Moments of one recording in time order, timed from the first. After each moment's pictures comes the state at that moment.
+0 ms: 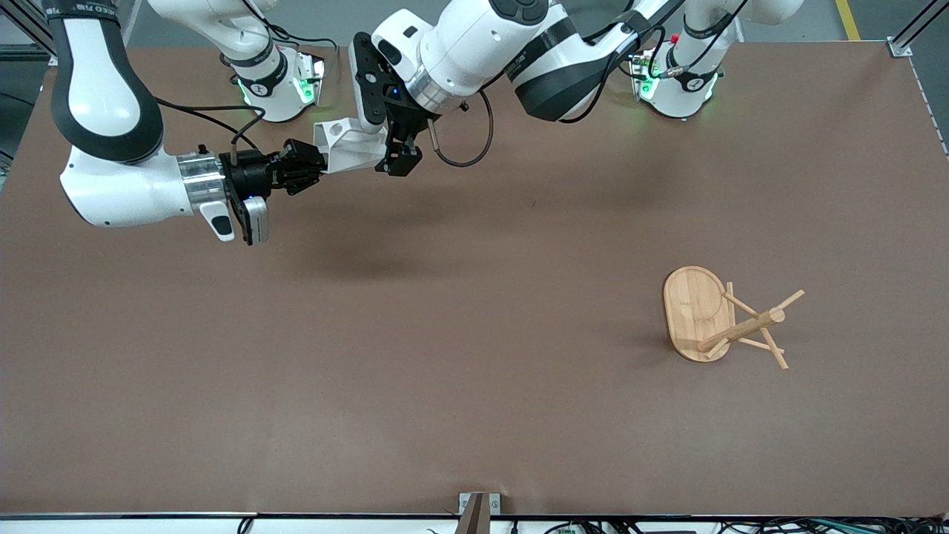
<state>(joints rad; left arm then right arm) -0.53 0.44 -0.50 -1.36 -0.27 2.24 0.52 0.13 0.04 -0.01 -2.08 1.10 1.52 -0.50</state>
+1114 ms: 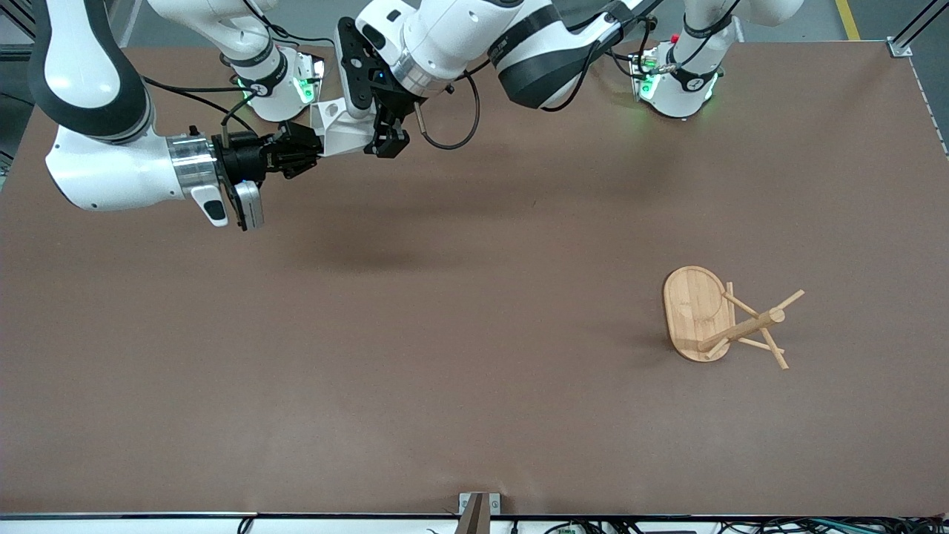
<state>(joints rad) -0.57 0.45 -0.50 -1.36 -0.26 2.24 0.43 0.13 -0.02 -0.01 -2.09 1.14 1.49 -0.42</state>
